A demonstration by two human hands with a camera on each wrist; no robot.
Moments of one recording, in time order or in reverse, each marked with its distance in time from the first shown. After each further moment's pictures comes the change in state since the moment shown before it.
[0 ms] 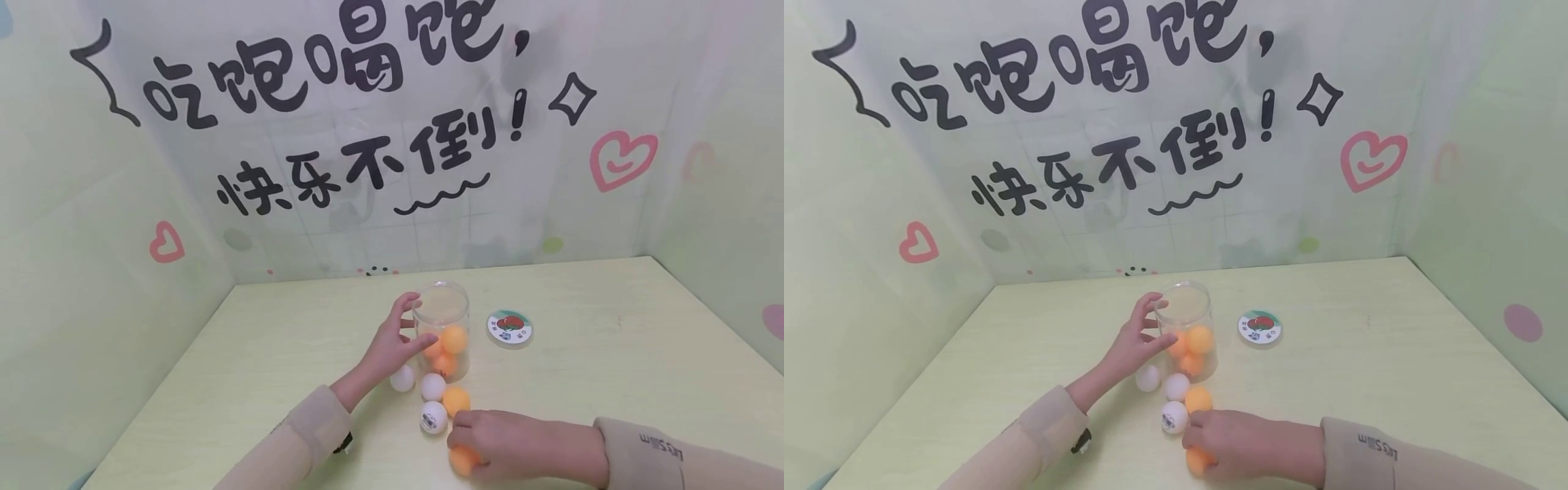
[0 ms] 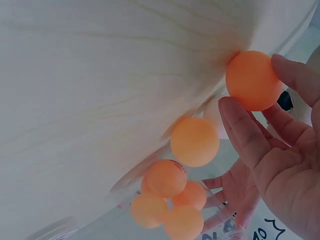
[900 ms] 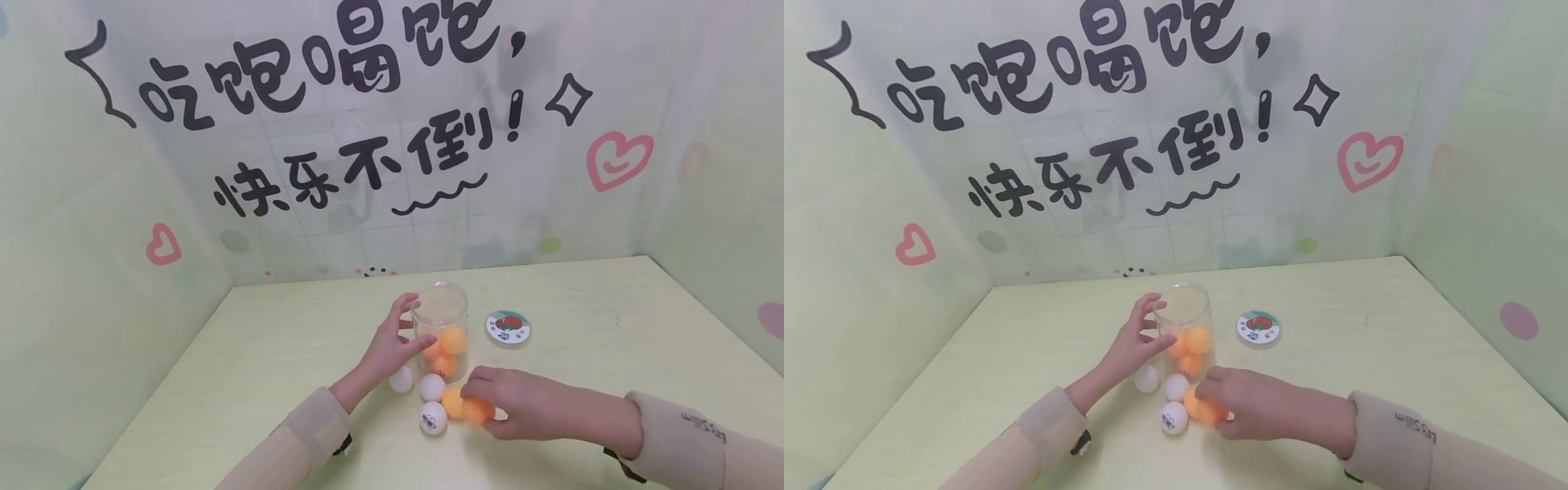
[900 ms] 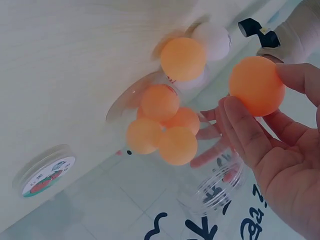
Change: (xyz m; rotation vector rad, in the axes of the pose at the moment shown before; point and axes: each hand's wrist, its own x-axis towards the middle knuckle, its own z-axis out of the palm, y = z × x) left_hand 0.000 -0.003 0.001 -0.003 0.011 0.019; right_hand -0.011 0.018 -0.042 0.097 0.148 0.042
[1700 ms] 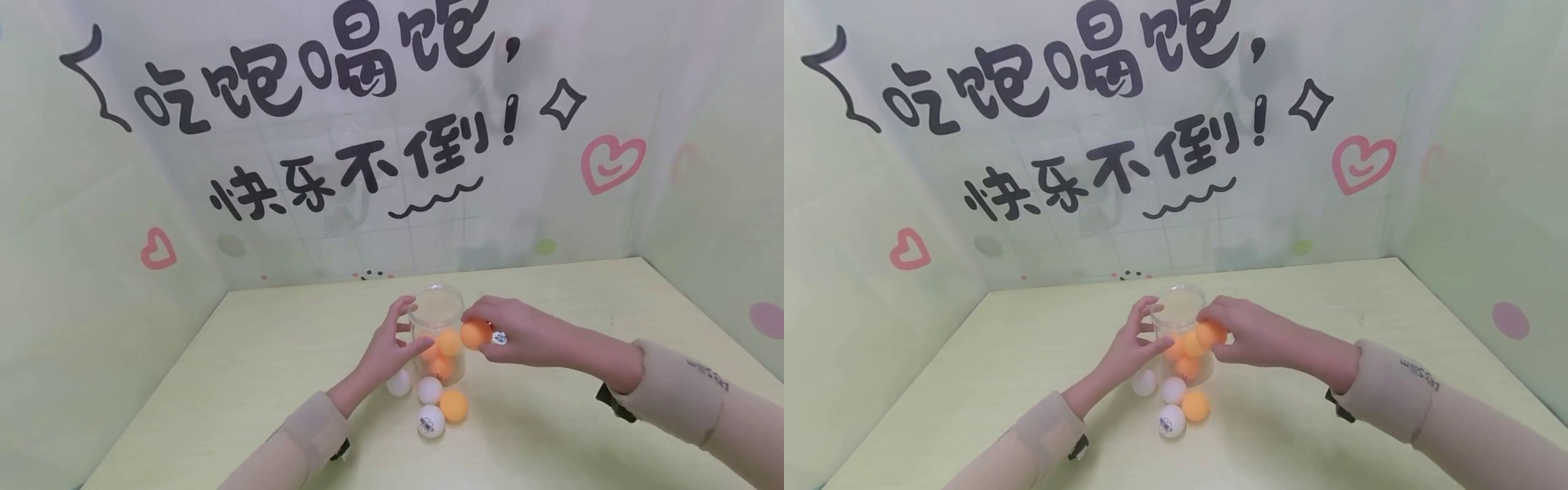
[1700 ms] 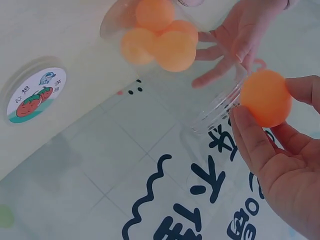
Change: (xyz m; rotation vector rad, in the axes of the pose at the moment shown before) left_hand 0.002 -0.002 0.000 -0.008 -0.006 -0.003; right_hand 0.026 0.021 -0.062 0.068 0.042 0.340
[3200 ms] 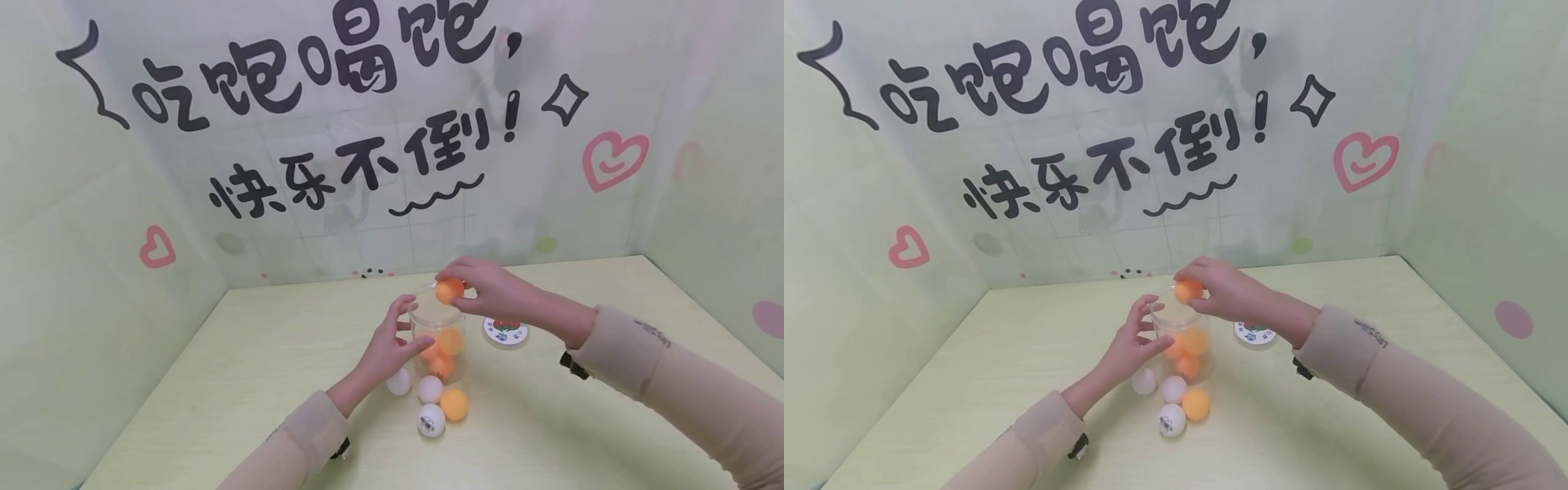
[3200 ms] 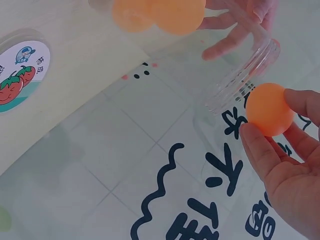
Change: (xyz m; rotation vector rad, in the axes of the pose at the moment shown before) left_hand -0.014 0.039 -0.009 -0.006 -0.025 -0.023; right_hand 0.051 0.007 -0.007 -0.029 0.108 0.004
